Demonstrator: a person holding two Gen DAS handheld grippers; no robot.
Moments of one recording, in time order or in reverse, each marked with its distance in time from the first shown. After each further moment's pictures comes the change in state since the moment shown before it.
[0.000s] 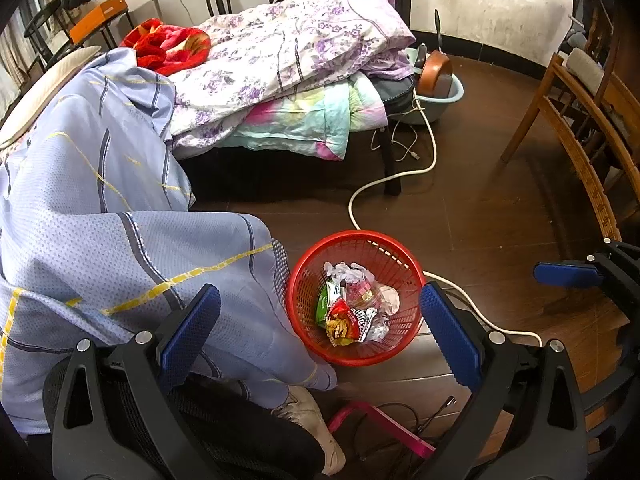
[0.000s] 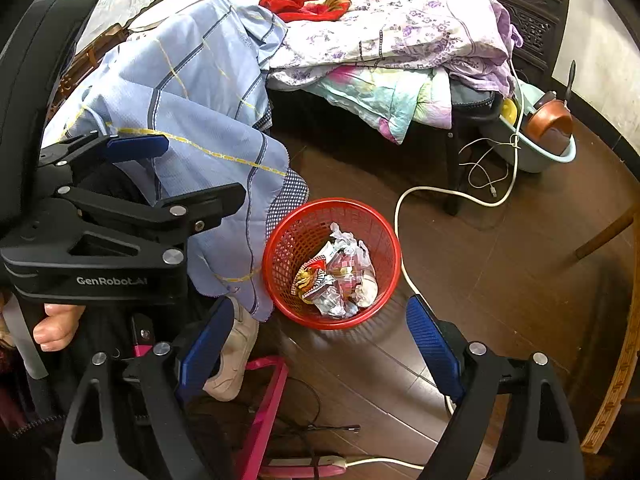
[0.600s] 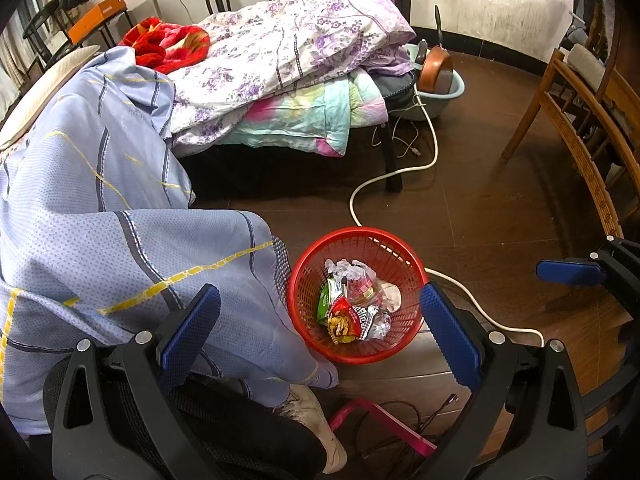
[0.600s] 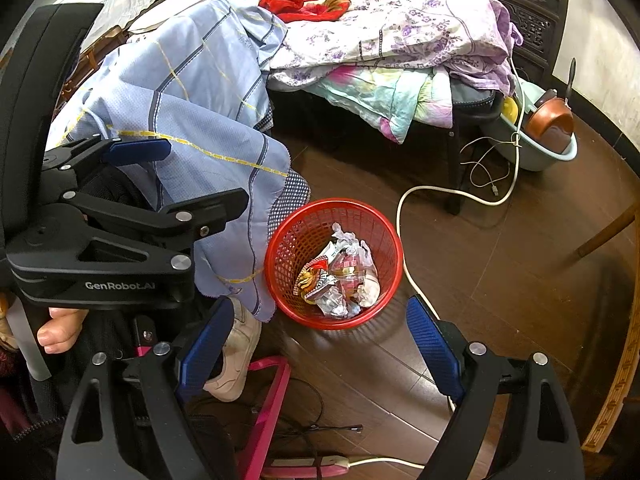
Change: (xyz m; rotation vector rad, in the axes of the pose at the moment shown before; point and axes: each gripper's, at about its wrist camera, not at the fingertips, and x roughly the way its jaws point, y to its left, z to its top) left arm 0.004 -0.001 -0.001 0.004 0.008 0.005; right arm -0.001 -0.001 0.001 0.001 0.000 0.004
